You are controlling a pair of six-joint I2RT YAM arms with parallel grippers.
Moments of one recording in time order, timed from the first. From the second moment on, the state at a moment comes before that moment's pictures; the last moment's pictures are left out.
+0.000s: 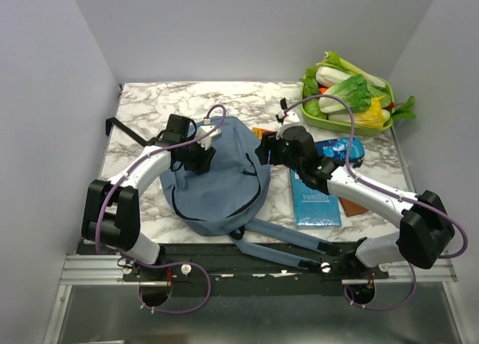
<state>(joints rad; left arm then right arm) -0.25 1.51 1.03 -0.49 0.45 0.45 0.74 1.40 0.95 0.04 0.18 0.34</state>
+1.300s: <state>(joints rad) -0.25 1.54 1.15 -0.49 0.46 0.36 0.01 1.45 0.83 -0.70 0.43 0.85</state>
